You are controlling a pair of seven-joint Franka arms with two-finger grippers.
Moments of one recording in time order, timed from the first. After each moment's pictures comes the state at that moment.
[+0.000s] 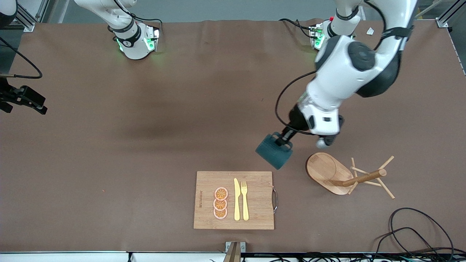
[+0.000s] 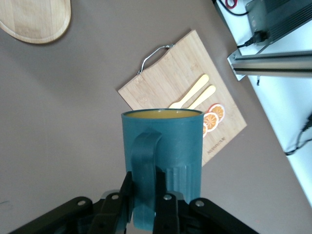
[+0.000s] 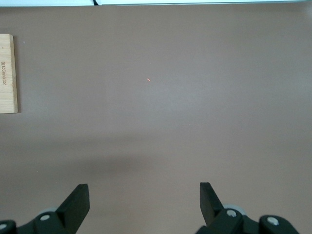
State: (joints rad) left arm -0.28 0.34 -0.30 -1.60 -0.04 2.25 -1.41; right arm 0.00 0.01 -0.04 -1.57 -0.06 1.68 0.00
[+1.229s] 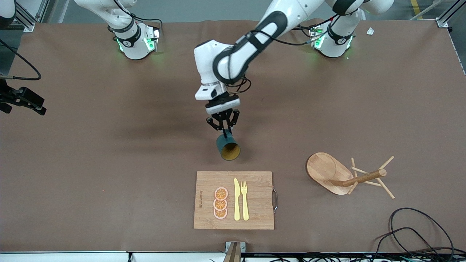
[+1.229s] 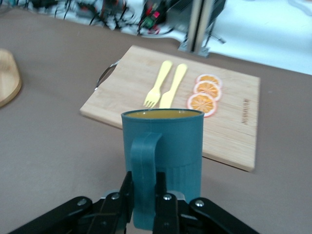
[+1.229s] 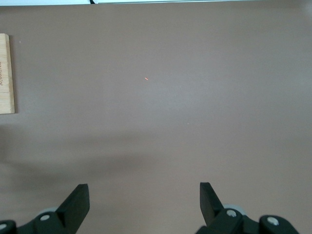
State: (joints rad) left arm -0.82 0.76 -0.27 -1.47 1.22 2.07 -2.05; right arm -0.01 0.02 -0.04 -1.57 -0.06 1.68 0.00
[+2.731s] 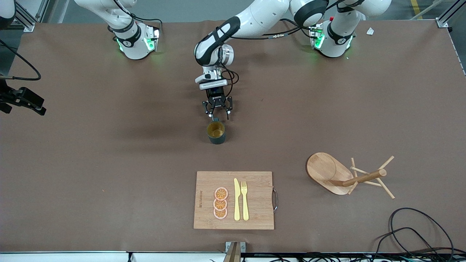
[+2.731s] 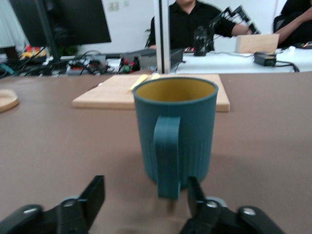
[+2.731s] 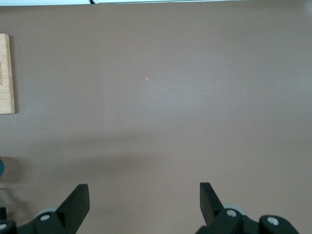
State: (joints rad) left arm -1.09 1.02 -0.28 -1.48 1.62 1.73 -2.42; right arm -0.01 0.02 -0.04 -1.57 -0.05 1.68 0.00
